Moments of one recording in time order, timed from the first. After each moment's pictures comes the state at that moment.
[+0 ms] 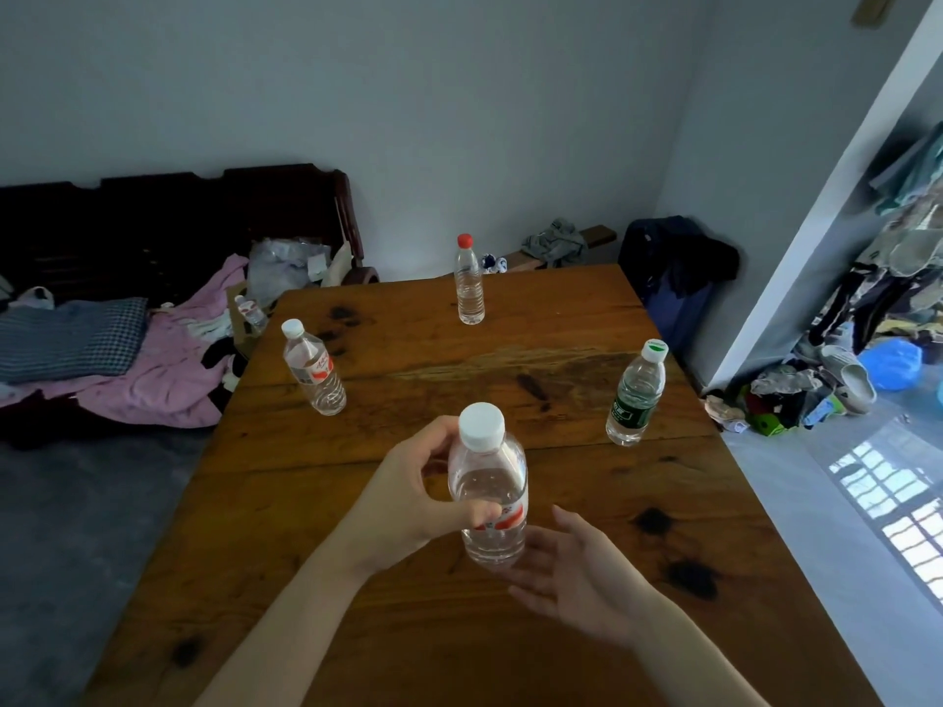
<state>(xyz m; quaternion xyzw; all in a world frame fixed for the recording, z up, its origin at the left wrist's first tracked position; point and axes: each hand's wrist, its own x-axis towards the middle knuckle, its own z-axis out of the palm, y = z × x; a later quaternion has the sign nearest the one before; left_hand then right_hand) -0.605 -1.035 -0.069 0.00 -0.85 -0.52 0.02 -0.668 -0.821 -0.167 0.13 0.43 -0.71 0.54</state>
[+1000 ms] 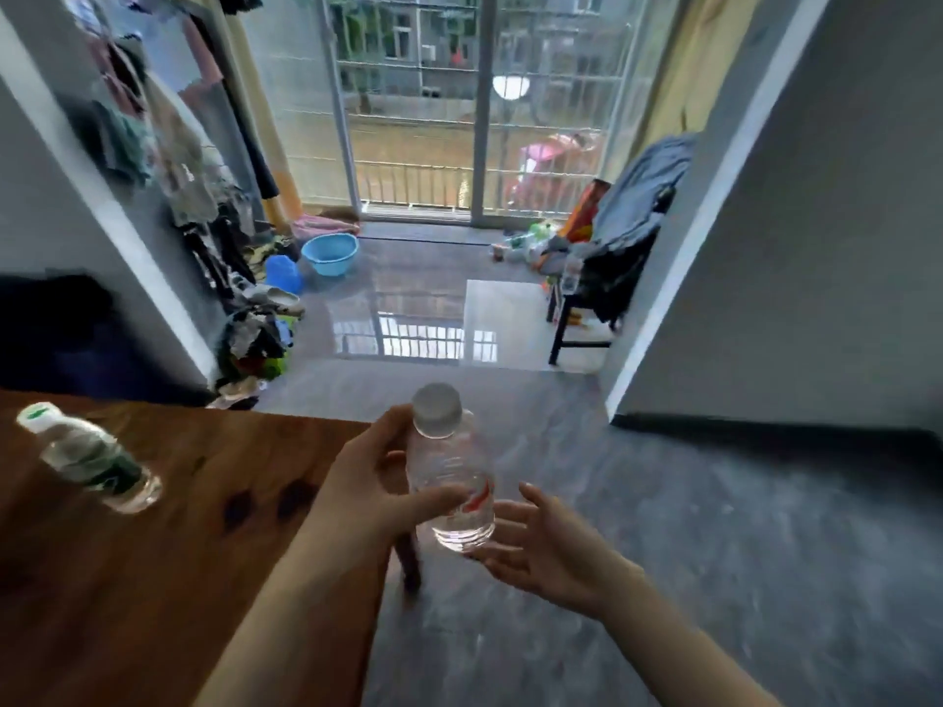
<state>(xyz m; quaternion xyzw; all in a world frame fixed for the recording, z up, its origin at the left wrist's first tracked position) -0.567 -0.791 -0.065 -0.45 -0.67 -0.51 -0.31 -0.392 -0.672 -0.149 0.43 0.28 -0.86 -0.06</state>
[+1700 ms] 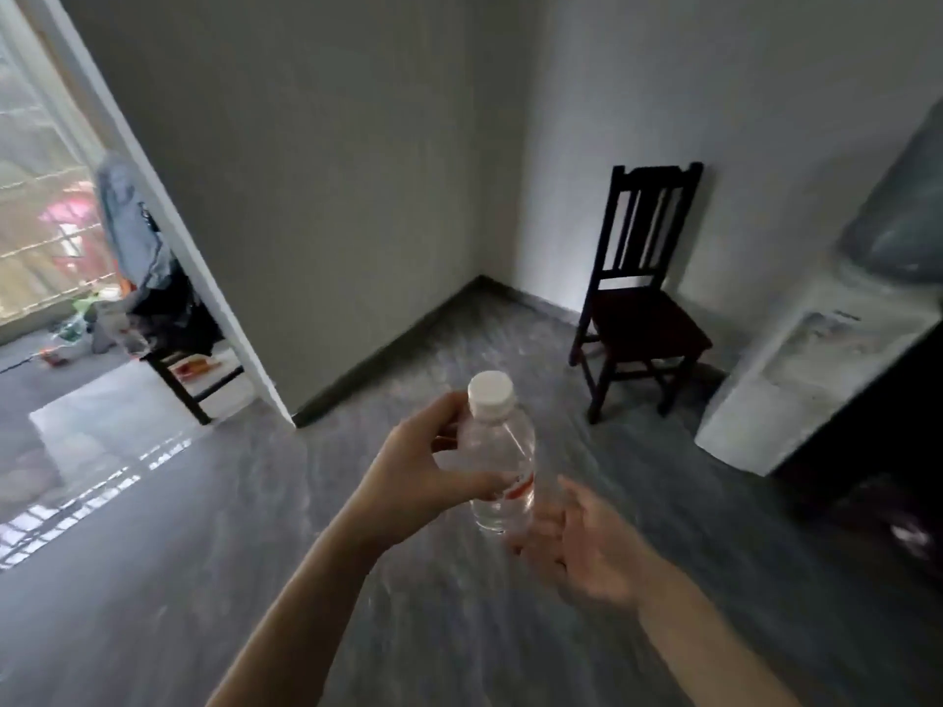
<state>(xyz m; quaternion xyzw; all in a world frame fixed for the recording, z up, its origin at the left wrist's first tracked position) -0.100 -0.709 -0.061 -0.77 -0.34 -0.27 -0.48 0.094 -0.807 -0.154 0.53 0.08 -0.69 -0.48</state>
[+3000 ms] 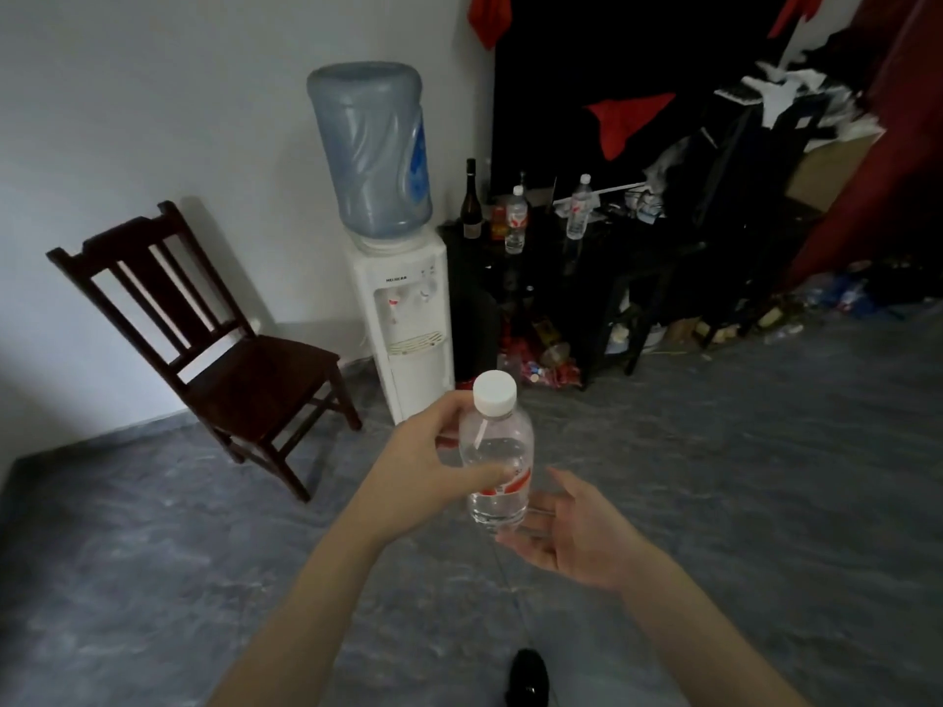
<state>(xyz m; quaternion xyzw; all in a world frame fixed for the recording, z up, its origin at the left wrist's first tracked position) 0.361 -0.771 -0.085 -0.85 0.08 0.03 -0.53 0.380 -0.978 -0.170 0.42 -0.23 -0.41 -0.78</state>
